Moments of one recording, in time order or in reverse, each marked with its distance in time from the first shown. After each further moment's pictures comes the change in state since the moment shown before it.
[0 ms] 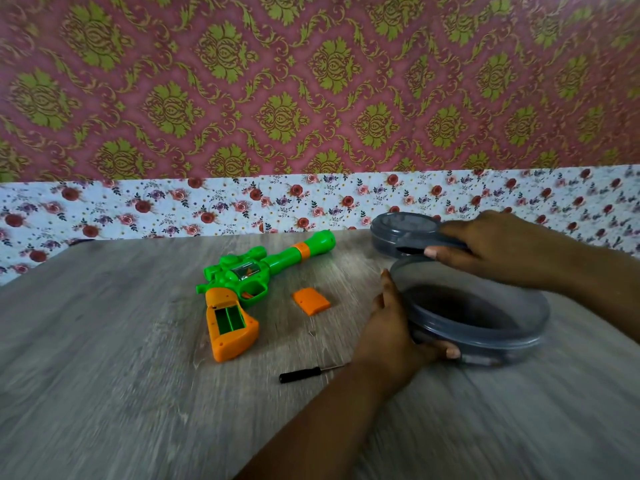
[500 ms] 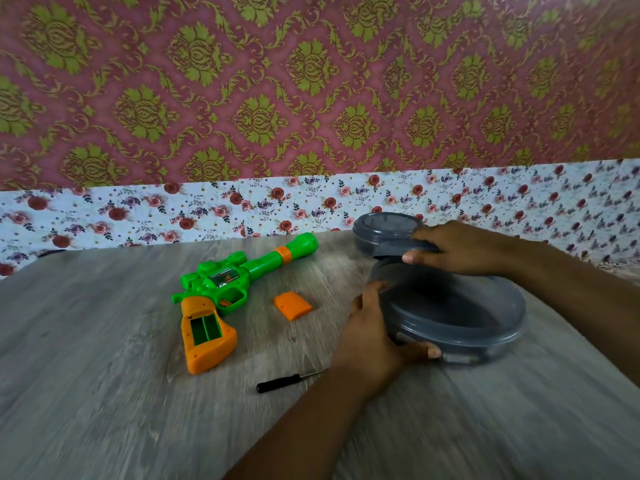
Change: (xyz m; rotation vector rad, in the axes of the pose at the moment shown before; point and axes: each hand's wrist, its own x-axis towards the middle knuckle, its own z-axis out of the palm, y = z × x) left_hand 0.000 -0.001 0.000 0.006 0.057 0.078; right_hand 0.022 0.035 0.039 0.250 -0.175 0.114
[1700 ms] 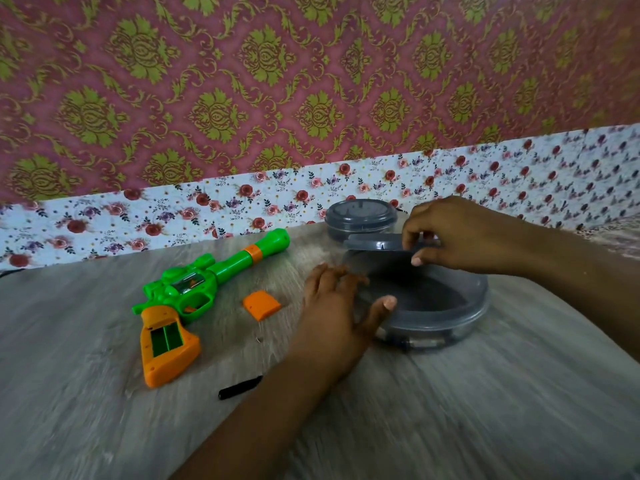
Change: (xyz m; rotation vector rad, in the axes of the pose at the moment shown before) left_hand 0.002 0.022 -0.010 0.451 0.017 0.125; right_hand -0.051 -0.006 -0.022 -0.062 0.082 -0.034
